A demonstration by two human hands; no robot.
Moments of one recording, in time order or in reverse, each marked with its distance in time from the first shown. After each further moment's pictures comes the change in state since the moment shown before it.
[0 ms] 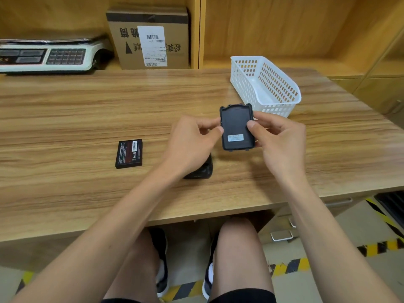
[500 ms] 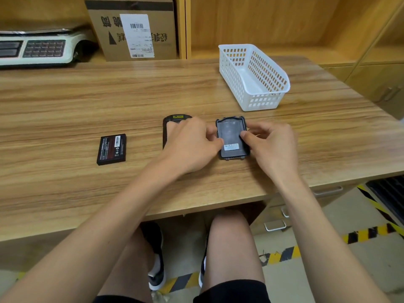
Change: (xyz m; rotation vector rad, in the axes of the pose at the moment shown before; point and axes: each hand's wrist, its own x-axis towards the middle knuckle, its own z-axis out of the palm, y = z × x) left_hand 0.004 0.001 0.031 0.517 -0.140 0.057; right_hand 0.000 0.028 -0.018 -0.317 -0.056 0.028
